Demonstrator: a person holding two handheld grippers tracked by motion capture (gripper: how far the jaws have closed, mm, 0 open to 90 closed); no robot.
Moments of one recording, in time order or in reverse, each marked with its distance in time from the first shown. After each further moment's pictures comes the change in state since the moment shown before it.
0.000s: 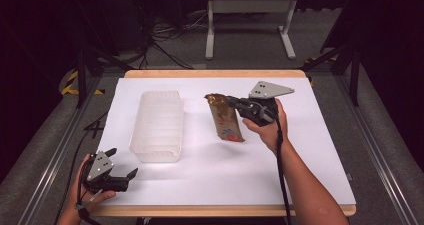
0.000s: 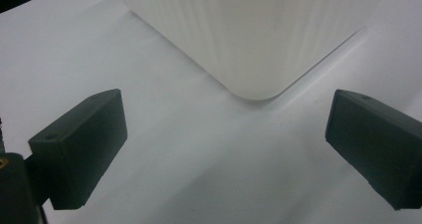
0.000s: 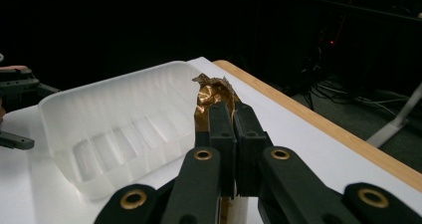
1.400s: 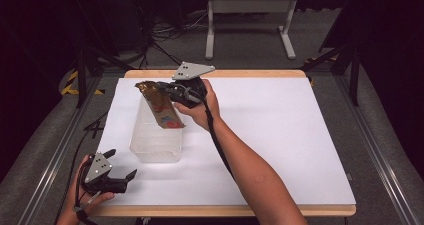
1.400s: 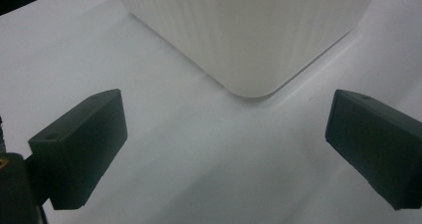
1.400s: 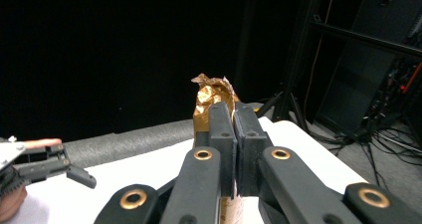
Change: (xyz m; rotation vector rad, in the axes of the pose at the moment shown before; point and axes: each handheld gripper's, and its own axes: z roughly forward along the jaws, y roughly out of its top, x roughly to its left) left arm 0.000 -0.003 -0.004 -0.013 -0.007 0.000; right arm 0.064 0.074 0.138 -0.084 0.179 -0.068
